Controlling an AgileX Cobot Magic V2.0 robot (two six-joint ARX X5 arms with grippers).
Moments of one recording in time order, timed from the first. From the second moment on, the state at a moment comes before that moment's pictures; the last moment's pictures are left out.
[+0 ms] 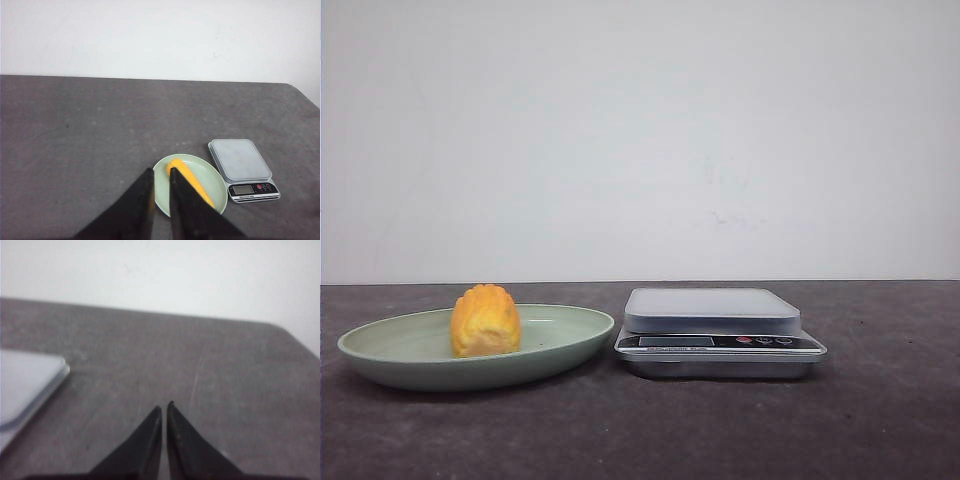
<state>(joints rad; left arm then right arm) -0.62 0.56 1.66 -1.42 -0.33 -0.28 0.19 0.01 0.02 -0.13 0.13 -0.02</state>
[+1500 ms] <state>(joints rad) -0.62 0.56 1.66 -1.42 -0.33 -0.28 0.18 0.01 0.02 -0.16 0.10 -0.01</state>
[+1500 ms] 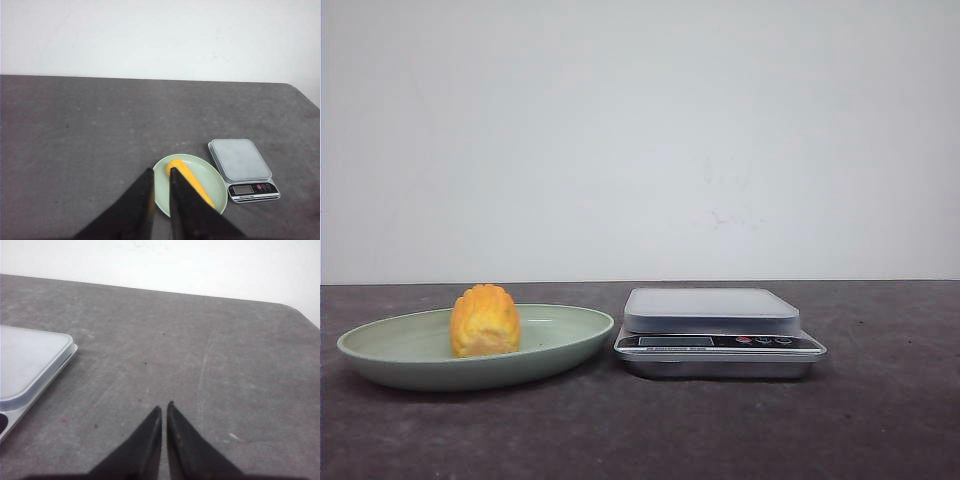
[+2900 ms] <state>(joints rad) -0.06 0.01 0.10 -0.26 0.10 -0.26 0.18 0.01 0.02 -0.16 0.10 -0.01</state>
